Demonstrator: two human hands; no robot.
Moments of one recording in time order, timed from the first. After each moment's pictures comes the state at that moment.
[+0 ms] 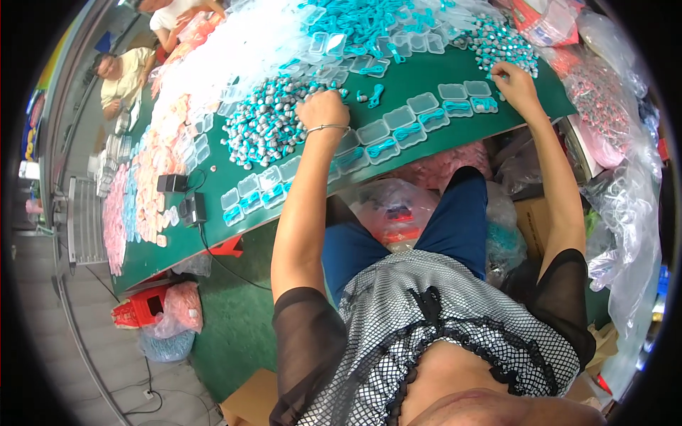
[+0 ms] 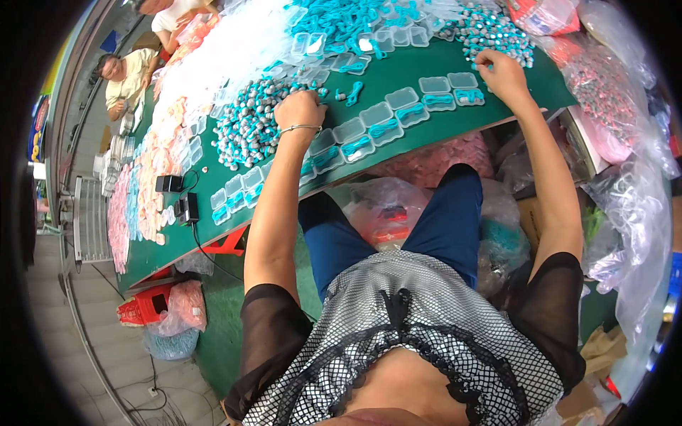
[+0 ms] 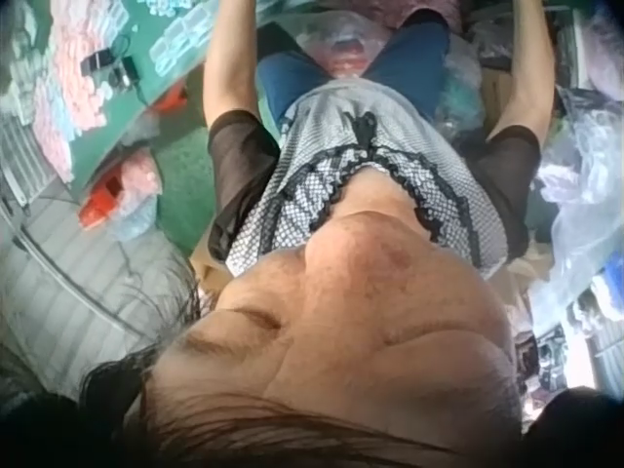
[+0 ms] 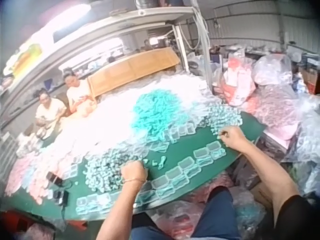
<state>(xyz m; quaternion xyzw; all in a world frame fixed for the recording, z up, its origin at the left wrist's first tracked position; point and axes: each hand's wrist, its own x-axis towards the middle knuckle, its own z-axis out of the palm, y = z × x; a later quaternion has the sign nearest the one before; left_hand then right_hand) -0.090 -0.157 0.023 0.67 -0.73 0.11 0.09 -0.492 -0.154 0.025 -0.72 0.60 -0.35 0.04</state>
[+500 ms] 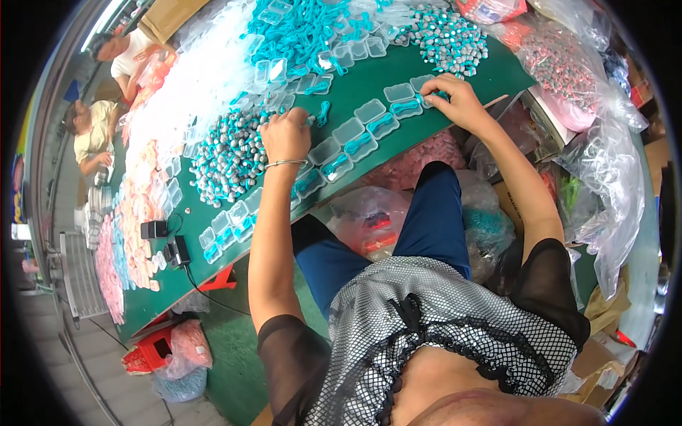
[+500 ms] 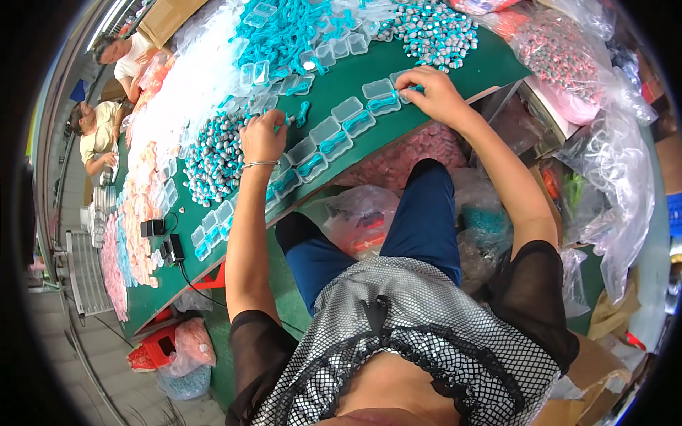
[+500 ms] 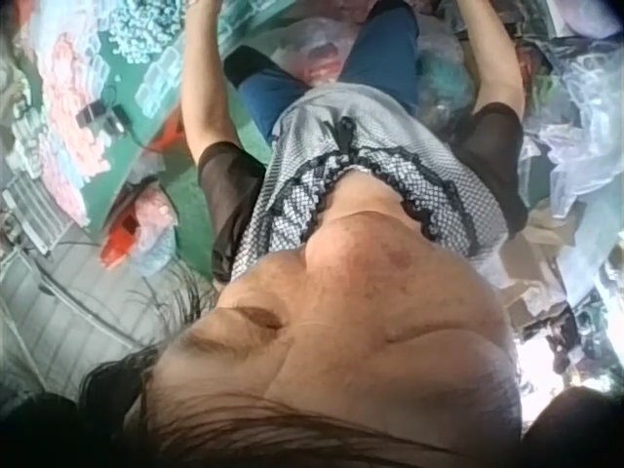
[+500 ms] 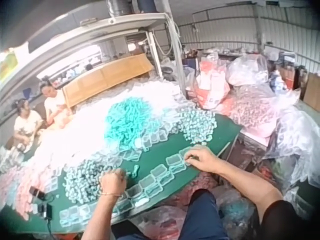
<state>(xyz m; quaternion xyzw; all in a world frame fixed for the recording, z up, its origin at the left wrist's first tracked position) -0.101 -0.146 0.030 0.53 -0.82 0.10 0.20 -0.450 -0.105 0.026 -0.76 0.45 -0.44 0.13</state>
